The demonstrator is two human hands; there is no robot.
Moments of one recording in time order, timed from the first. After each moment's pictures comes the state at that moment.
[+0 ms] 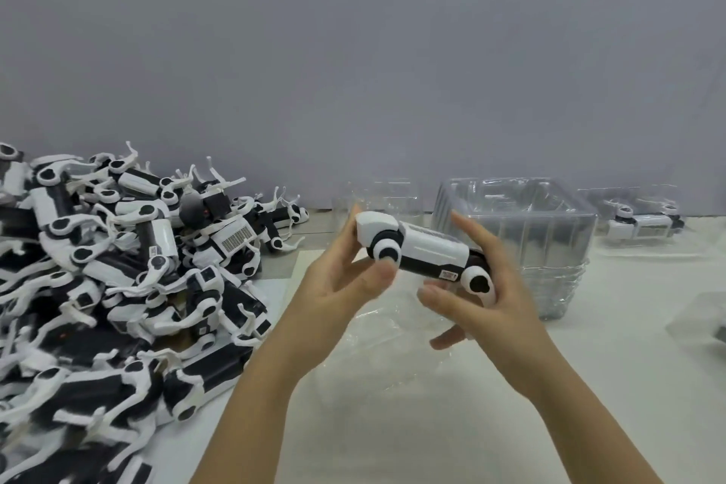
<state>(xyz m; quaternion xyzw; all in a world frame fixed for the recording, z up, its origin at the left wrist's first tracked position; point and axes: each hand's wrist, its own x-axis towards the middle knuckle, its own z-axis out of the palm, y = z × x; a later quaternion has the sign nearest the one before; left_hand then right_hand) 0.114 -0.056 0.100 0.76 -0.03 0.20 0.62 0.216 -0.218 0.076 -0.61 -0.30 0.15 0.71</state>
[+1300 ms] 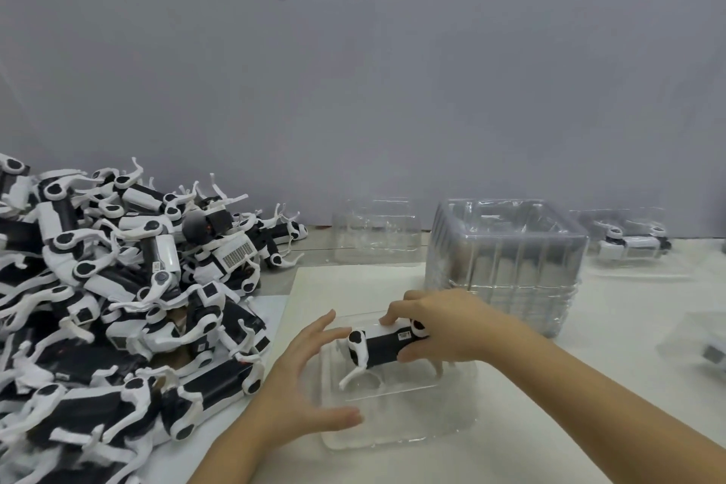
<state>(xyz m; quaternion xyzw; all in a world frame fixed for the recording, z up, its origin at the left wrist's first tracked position) 0.086 -0.006 -0.004 0.88 0.08 0.17 0.44 0.276 -0.171 0.059 -0.81 -0.58 0.03 0.01</state>
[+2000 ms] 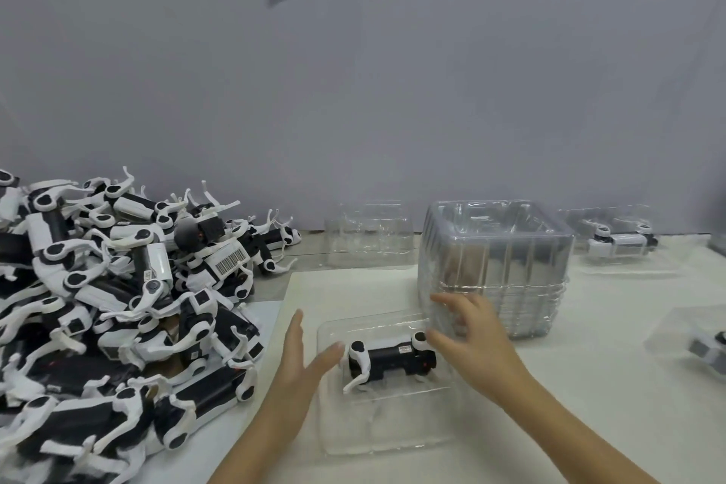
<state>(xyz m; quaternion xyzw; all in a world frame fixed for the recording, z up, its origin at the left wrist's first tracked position) 0.109 -0.025 -0.001 0.72 0.19 0.22 0.63 0.263 -0.214 0.012 -0.83 -0.32 0.02 0.46</state>
